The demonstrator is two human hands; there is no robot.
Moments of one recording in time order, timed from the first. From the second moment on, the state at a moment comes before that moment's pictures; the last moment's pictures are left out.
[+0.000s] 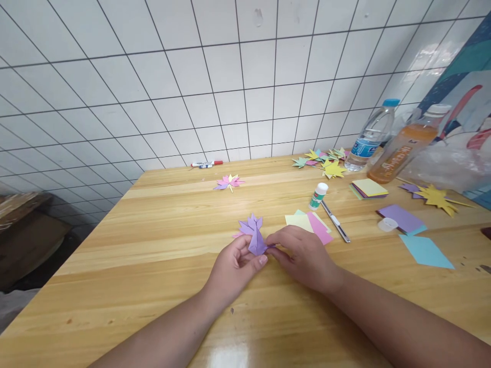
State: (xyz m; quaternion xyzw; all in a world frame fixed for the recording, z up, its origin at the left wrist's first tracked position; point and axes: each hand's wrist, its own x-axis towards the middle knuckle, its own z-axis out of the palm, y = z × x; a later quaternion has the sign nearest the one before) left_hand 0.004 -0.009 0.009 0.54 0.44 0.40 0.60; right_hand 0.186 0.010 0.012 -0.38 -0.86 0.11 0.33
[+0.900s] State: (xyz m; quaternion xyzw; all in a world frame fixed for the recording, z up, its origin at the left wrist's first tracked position) left_hand 0.005 -0.008 0.003 0.55 0.46 0.39 0.58; right_hand 0.177 0.013 0.010 -0.43 -0.72 0.40 0.36
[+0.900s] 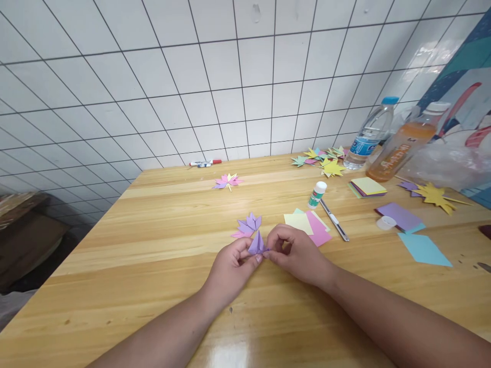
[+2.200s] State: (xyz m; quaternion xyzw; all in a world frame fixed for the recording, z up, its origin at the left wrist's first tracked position) left_hand 0.008 -0.009 0.010 0.51 0.48 0.40 0.59; right_hand 0.179 0.014 0.009 -0.38 -0.74 0.39 0.39
